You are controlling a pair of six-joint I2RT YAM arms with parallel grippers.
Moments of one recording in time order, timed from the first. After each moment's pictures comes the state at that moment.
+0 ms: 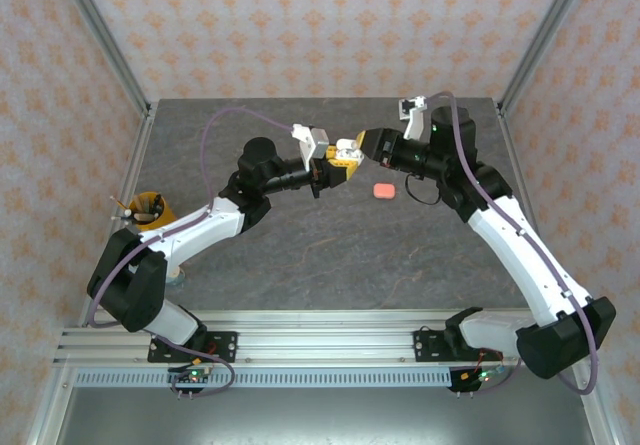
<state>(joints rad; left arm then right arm) -0.55 1.51 1.00 0.56 0.68 -0.15 0.42 1.21 1.27 -0.39 -0.49 0.70</state>
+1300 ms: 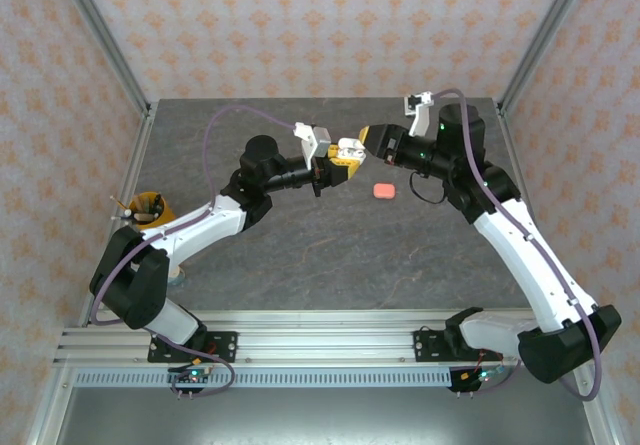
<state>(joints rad) -0.55 1.53 1.02 0.55 0.68 -0.15 0.41 1.18 1.31 -0.41 -0.48 0.68</state>
